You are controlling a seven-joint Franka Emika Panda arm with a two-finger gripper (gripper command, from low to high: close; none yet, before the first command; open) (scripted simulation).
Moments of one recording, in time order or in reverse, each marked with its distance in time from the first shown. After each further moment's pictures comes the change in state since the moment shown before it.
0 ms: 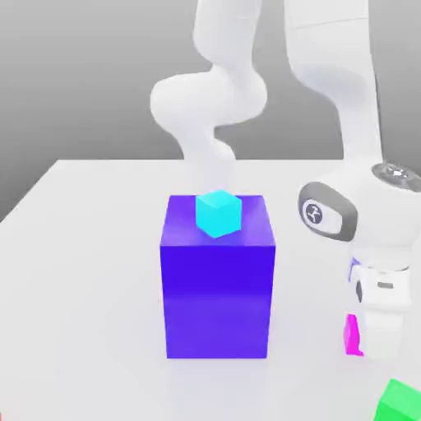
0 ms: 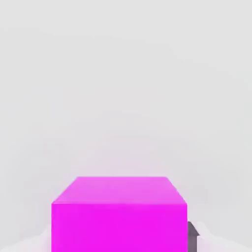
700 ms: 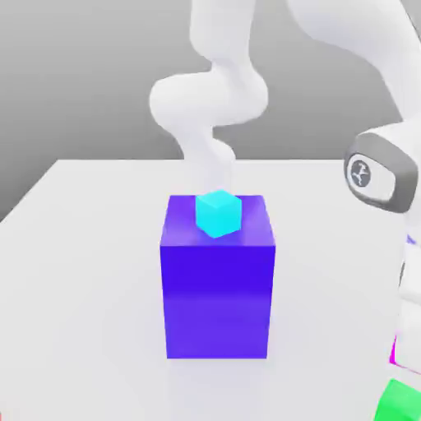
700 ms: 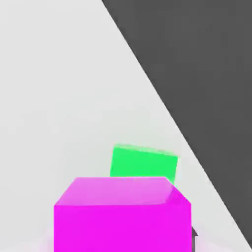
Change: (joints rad) arm -0.069 -0.002 -0.034 0.384 0.144 -0.382 0.155
